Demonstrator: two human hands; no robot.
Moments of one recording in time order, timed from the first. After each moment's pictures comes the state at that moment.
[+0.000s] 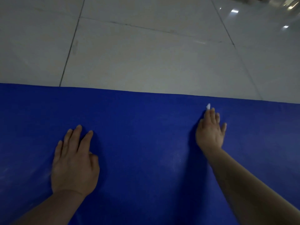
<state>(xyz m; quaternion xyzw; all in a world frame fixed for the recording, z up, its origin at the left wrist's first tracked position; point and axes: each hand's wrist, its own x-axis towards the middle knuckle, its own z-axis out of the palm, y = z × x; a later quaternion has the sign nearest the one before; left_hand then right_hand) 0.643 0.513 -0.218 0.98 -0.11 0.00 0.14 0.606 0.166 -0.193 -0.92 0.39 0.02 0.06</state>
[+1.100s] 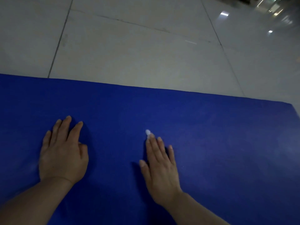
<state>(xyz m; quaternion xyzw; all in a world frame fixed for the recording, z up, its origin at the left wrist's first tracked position) 0.643 0.511 -0.213 0.98 -0.10 -0.03 0.16 0.515 0.299 -0.198 -0.99 0.11 0.04 0.10</state>
